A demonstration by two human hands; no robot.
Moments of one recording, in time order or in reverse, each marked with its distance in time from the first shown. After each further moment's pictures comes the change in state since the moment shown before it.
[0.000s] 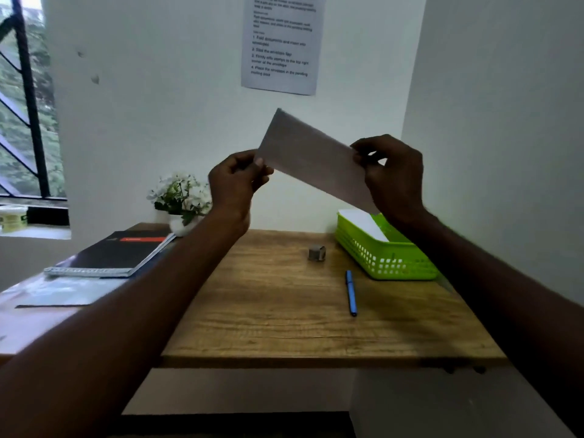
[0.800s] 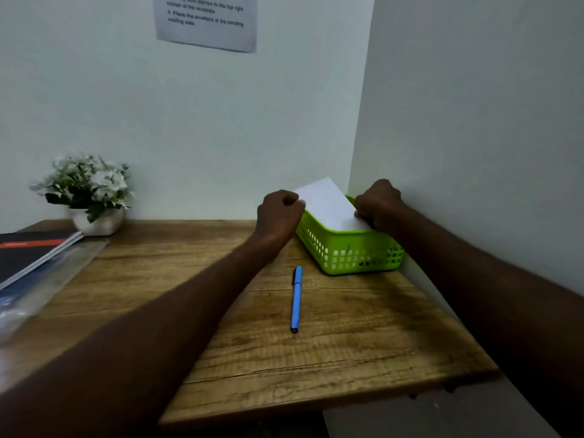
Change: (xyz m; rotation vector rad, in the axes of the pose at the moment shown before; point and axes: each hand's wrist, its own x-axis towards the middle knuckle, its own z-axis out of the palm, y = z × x) left_hand -0.024 -0.162 0.122 0.686 -0.254 -0.186; right_hand -0.006 0.159 -0.005 -0.349 -0.262 0.961
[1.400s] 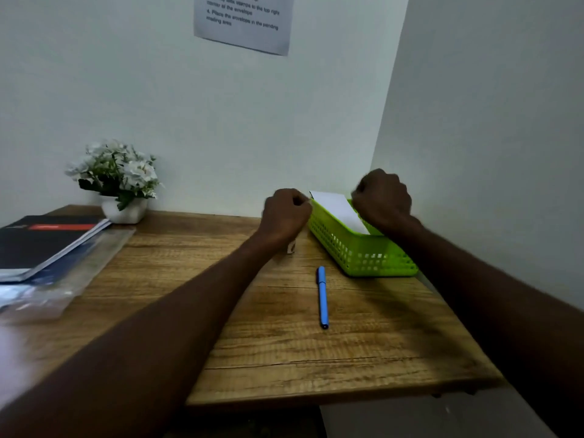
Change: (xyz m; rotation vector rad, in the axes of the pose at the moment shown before) left_hand -0.006 0.000 -0.044 0.148 -0.006 0.103; right_hand -0.049 -0.032 0.007 -0.392 0.117 -0.433
